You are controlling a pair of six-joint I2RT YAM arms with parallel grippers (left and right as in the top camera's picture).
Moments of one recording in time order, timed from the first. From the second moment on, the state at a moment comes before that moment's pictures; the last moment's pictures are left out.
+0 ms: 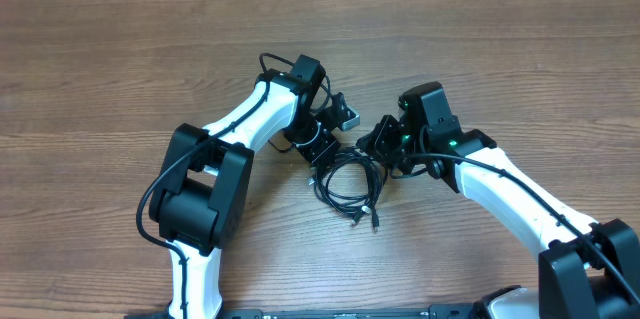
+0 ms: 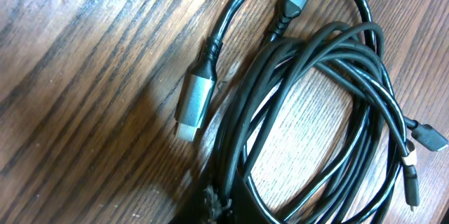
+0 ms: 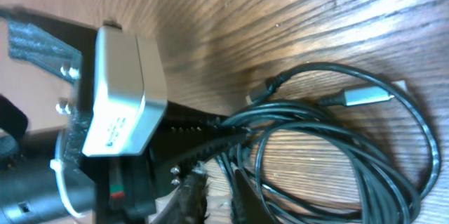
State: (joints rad) left arm -0.43 2.10 1.45 -0.91 0.47 0.47; right arm 0.39 1.55 0.89 -0.31 -0.45 1.00
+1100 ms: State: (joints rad) left arm -0.43 2.10 1.45 -0.86 0.43 0.33; right arm 0.64 1.73 0.89 -0.20 -0.05 1.22
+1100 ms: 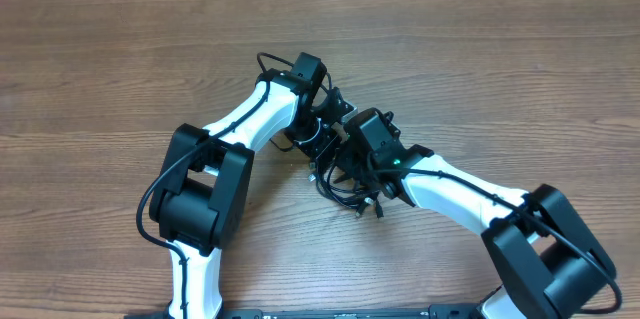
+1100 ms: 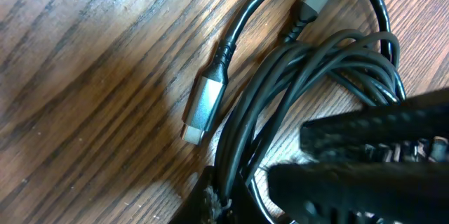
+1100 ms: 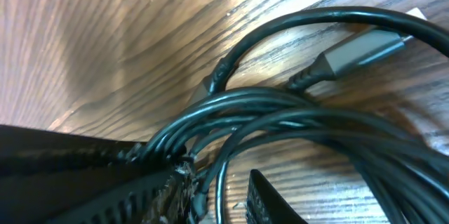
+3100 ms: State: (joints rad) left arm -0.43 2.10 1.46 -0.86 0.41 0.32; right arm 0.39 1.63 0.88 -0.16 -0.44 0.94
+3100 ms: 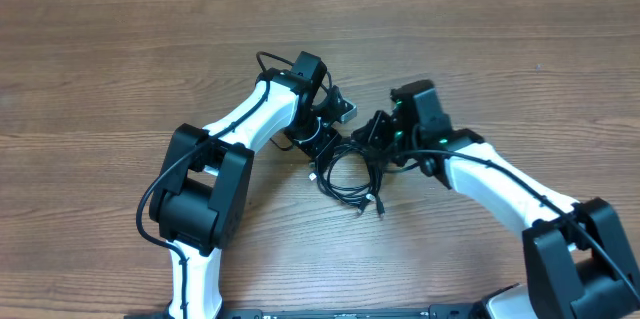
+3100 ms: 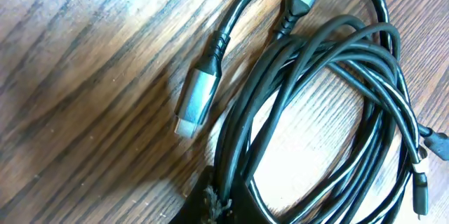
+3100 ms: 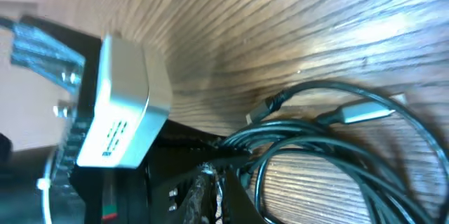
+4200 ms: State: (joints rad) left arm -0.43 2.10 1.46 -0.87 0.41 0.32; right arm 0.57 1.80 0.88 -0.11 -0.21 1.18
